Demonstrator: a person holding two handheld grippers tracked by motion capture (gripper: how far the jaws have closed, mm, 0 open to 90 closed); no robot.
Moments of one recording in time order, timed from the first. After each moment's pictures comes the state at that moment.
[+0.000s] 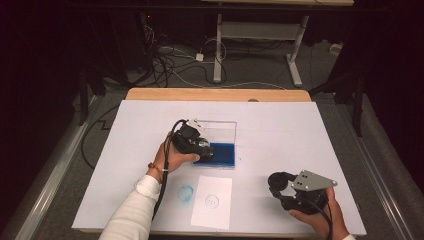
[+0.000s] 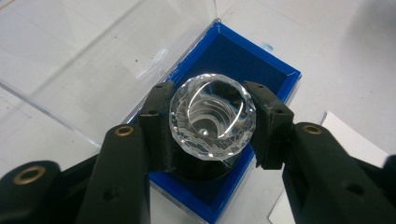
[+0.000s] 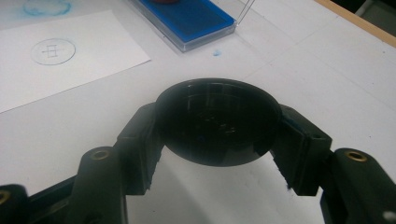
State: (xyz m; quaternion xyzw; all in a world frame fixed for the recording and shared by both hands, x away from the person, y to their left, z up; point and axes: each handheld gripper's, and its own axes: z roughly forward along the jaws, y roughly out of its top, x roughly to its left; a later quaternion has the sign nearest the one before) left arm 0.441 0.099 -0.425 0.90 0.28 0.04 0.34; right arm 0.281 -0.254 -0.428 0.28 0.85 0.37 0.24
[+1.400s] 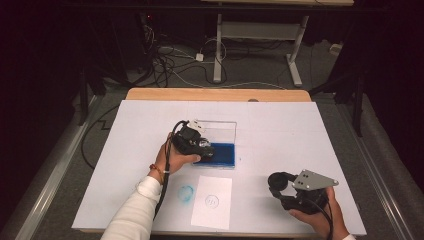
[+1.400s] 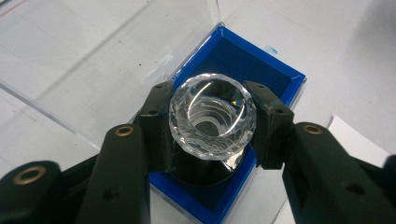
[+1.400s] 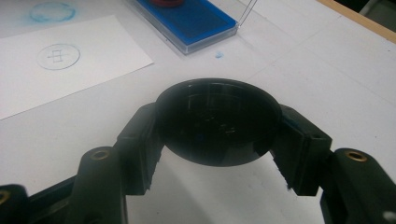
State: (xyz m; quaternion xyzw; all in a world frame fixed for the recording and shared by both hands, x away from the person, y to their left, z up) left arm 0.437 0.097 -0.425 0.90 0.28 0.06 0.34; right arm 0.281 -0.255 -0.428 0.29 0.85 0.38 0.23
